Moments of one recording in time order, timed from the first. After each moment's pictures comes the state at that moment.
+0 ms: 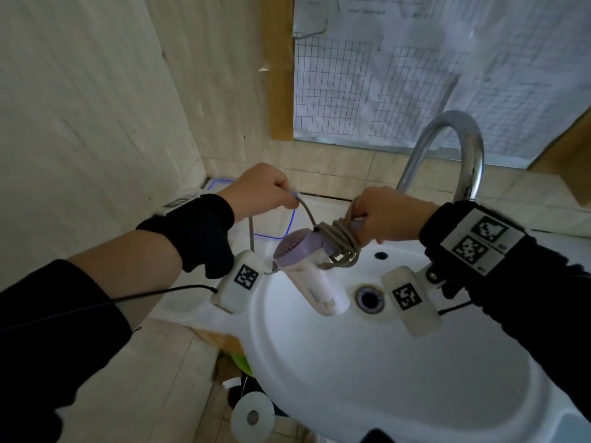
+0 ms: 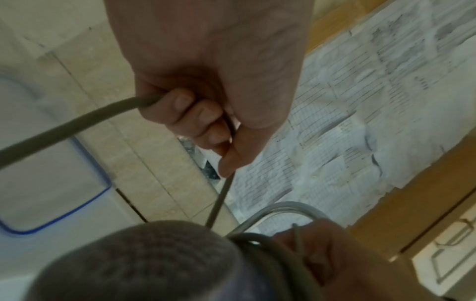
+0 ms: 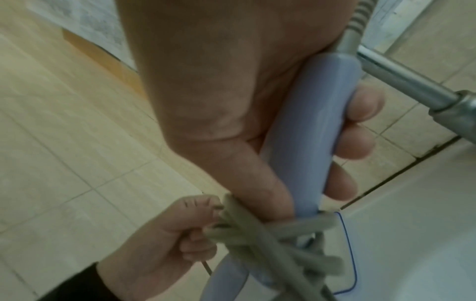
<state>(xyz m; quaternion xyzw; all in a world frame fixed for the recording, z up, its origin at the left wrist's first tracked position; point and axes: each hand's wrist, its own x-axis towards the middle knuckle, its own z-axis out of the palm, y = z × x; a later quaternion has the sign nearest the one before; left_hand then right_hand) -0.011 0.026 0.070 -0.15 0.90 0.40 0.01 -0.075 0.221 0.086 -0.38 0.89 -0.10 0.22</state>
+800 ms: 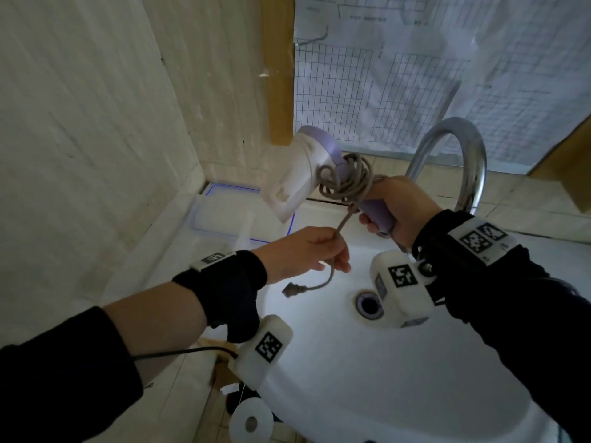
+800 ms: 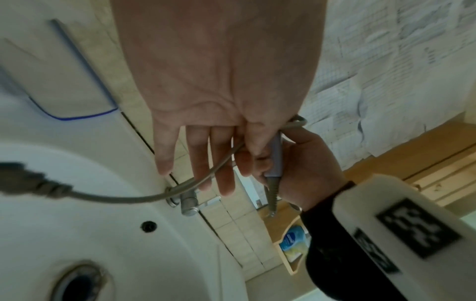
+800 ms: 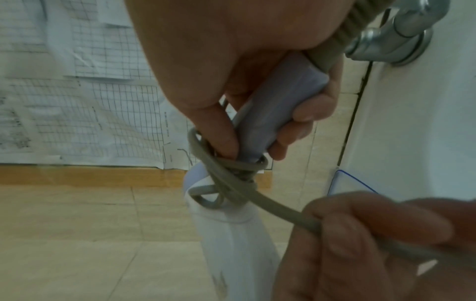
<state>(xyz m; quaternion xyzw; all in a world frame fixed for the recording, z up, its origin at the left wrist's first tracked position) 0.024 0.089 0.049 -0.05 0.79 0.58 0.19 -0.085 0.216 0.076 -0.07 0.75 -0.61 0.25</state>
